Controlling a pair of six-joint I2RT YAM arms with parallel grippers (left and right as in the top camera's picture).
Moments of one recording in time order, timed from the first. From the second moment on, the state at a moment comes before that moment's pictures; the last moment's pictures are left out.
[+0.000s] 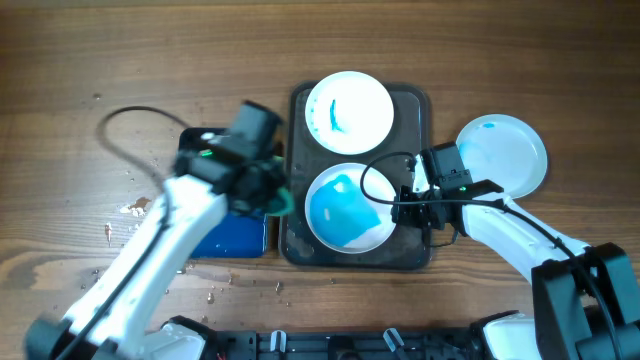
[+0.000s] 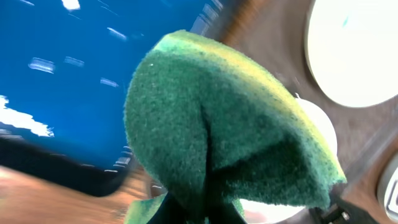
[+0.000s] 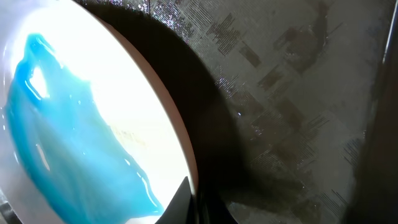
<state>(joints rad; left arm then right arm) -0.42 1.40 1.15 -1.04 0.01 -0.99 0.29 1.54 0.65 -0.38 -0.33 0.46</state>
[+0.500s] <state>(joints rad) -0.12 1.48 0.92 -0.91 -0.07 -0.67 0.29 1.53 0.73 -0.56 -0.32 0.39</state>
